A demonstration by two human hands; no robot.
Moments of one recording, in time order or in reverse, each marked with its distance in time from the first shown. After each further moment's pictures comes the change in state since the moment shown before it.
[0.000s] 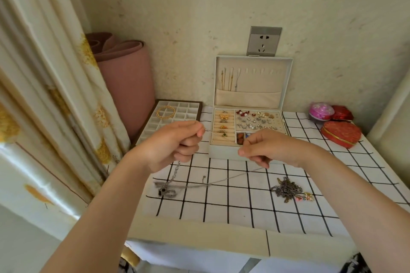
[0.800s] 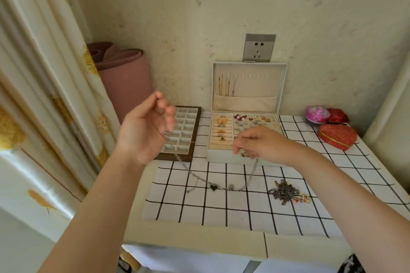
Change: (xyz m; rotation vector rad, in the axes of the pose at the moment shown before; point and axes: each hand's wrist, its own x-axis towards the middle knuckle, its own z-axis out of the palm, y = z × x) left_hand -0.007 0.024 -0.014 -0.686 0.154 0.366; right_hand -0.004 -0.013 0.004 -0.133 0.170 -0.151
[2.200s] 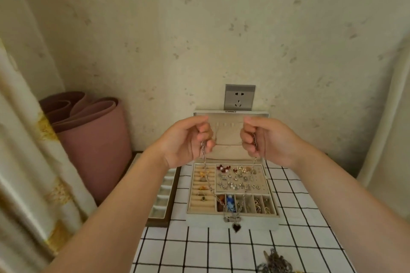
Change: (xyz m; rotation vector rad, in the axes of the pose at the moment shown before) left_hand 0.154 -0.025 0.068 0.379 -0.224 -0.389; right_hand 0.054 -0.025 -0.128 0.701 0.078 -0.066
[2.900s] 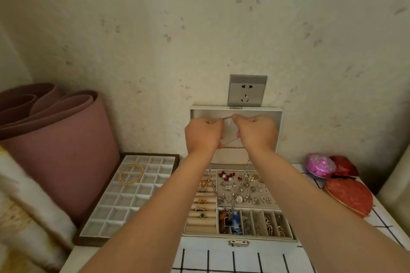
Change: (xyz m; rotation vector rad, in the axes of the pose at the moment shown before) left_hand 0.115 -0.050 -0.016 0.704 0.912 0.160; right_hand 0.111 0.060 0.001 -0.366 0.993 -0.014
